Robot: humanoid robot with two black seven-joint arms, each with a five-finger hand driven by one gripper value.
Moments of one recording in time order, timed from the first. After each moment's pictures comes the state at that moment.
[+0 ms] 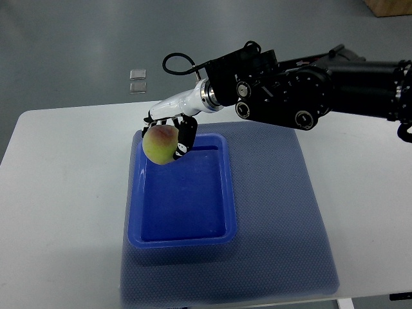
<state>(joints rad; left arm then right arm) -0.01 0.00 -0.06 -0.30 0.01 0.00 0.20 1.57 -0.01 -0.32 0.89 -0.93 0.29 0.13</state>
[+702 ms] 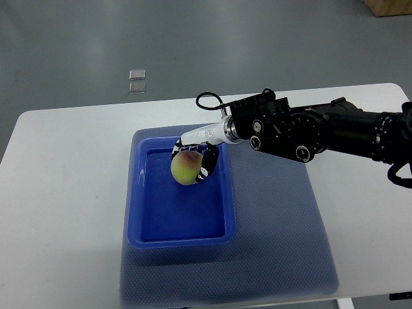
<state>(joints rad) -0.01 0.00 -0.06 -0.30 0.01 0.00 0.20 1.37 0.00 -0.31 0.76 -0.94 0.28 0.14</state>
